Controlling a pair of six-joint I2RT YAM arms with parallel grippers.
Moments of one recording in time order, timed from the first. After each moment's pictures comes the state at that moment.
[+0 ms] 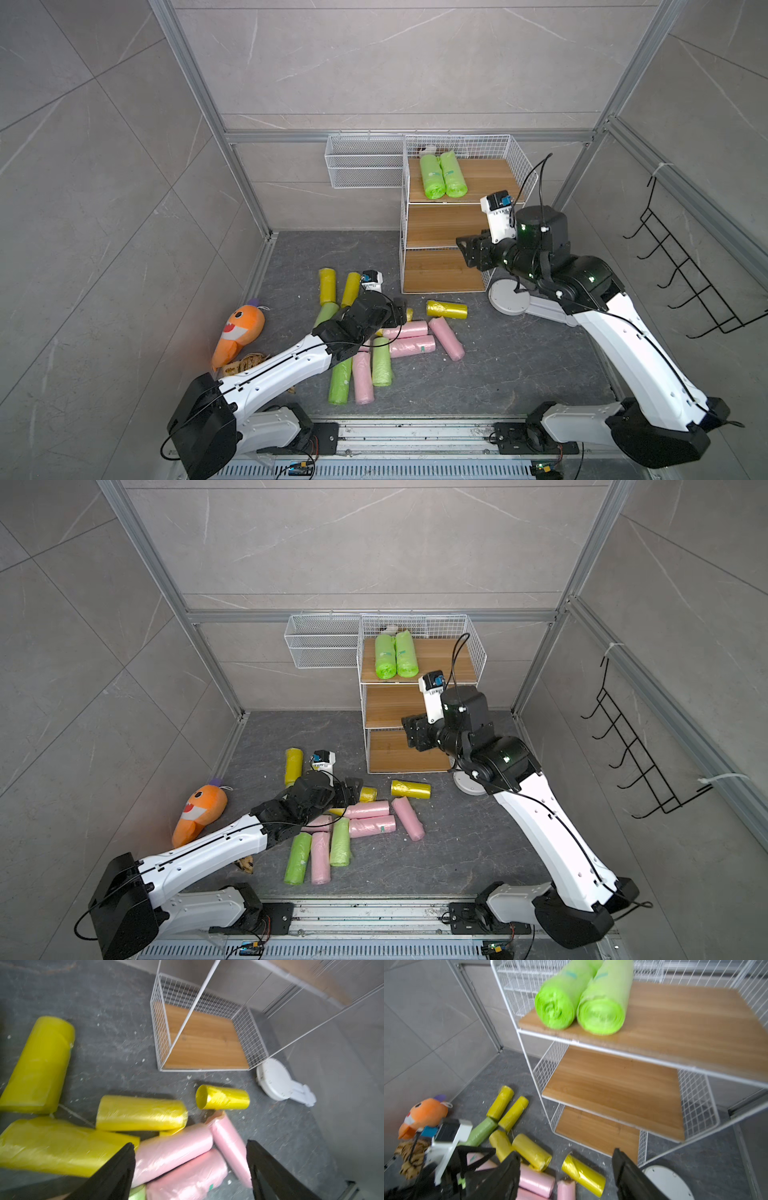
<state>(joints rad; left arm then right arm) -0.83 1.20 0.79 -0.20 -0.22 -0.67 0.58 1.26 1.66 -0.85 0.10 0.11</state>
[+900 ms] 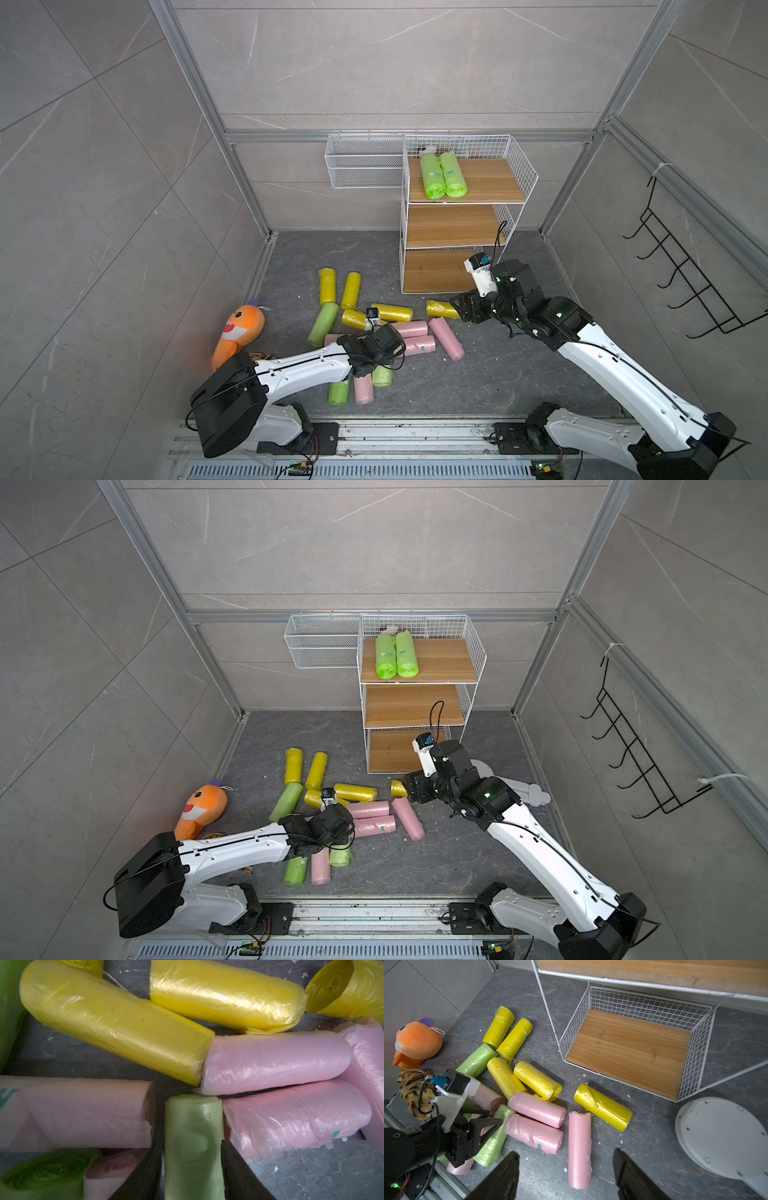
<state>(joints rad) -0.99 1.36 0.71 -0.46 -0.38 -0.89 0.60 1.11 1.15 -0.75 -0.01 0.19</state>
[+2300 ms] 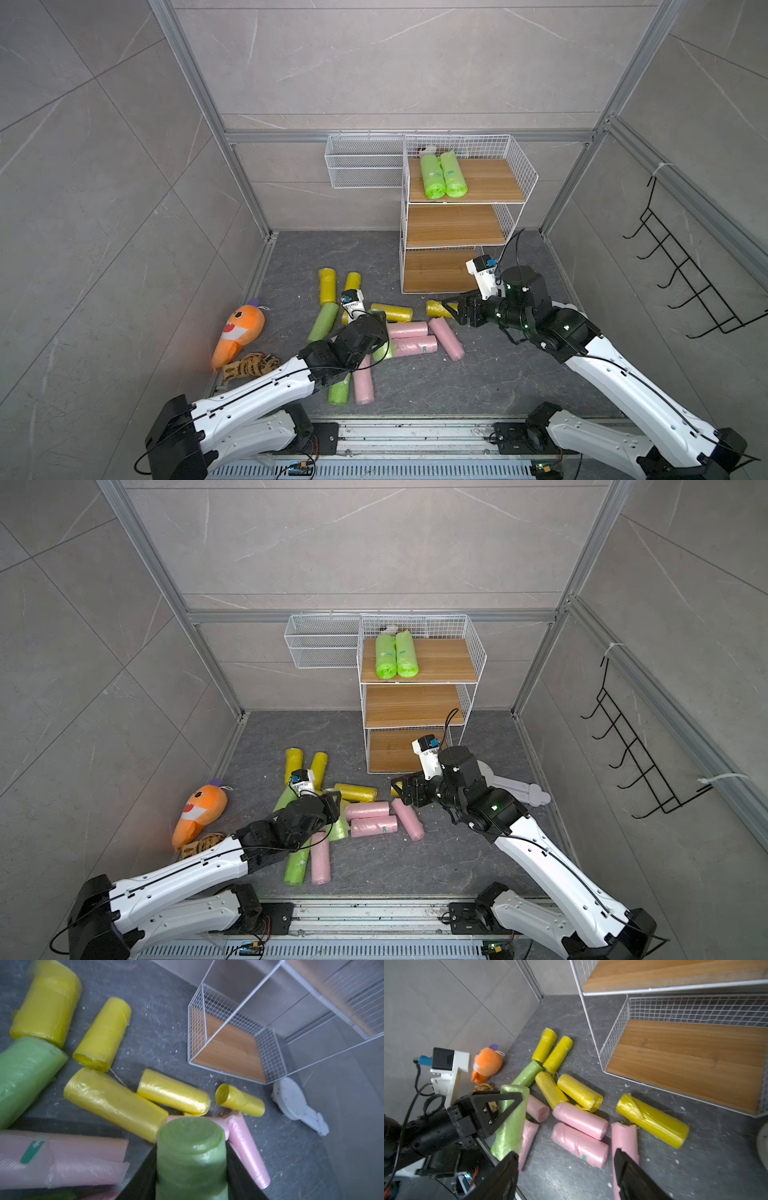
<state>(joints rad) -0.94 1.00 0.70 -0.25 -0.51 -0.93 0.60 1.02 1.05 -0.55 -0.22 0.36</state>
